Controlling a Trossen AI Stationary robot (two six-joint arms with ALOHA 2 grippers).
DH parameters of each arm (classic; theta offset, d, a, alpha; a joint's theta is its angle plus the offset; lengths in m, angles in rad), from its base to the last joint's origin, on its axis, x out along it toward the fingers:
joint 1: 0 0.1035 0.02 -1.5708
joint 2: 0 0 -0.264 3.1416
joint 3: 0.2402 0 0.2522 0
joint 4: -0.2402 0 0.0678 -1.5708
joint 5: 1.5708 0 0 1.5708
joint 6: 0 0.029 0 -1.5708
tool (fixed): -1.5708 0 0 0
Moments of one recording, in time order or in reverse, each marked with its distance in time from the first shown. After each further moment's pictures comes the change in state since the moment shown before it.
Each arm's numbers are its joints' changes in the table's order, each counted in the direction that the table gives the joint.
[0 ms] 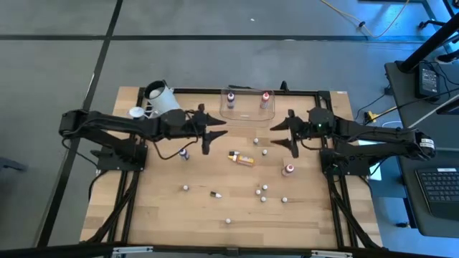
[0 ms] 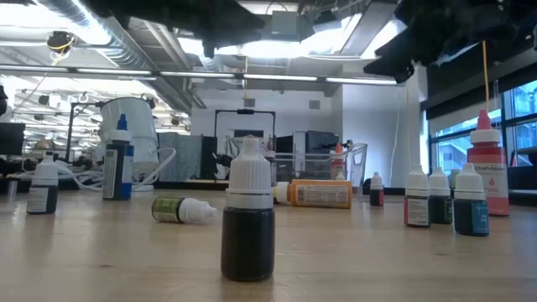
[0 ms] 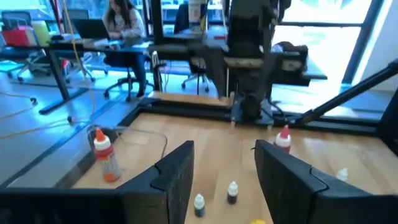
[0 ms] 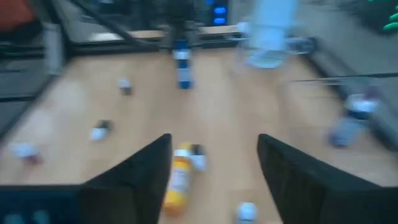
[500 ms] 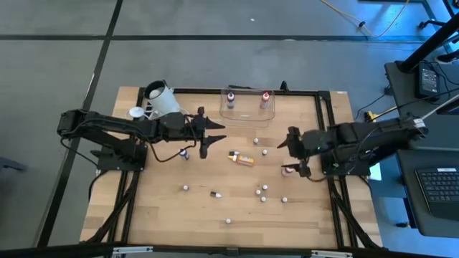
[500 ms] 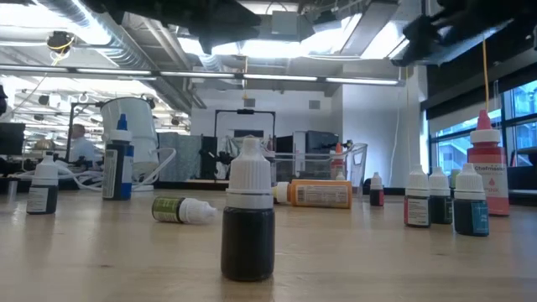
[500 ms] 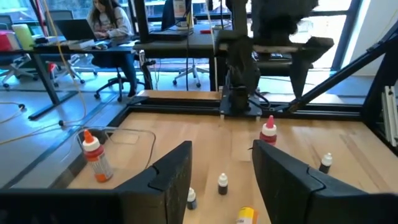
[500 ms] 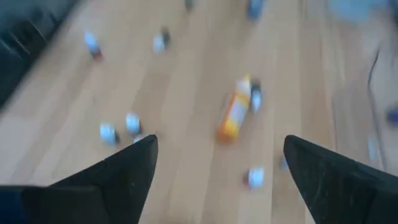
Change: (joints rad) left arm -0.038 -0.020 -0.001 -0.053 0.001 0.043; right arm 0.418 0.111 0.285 -0.592 -0.303 -0.041
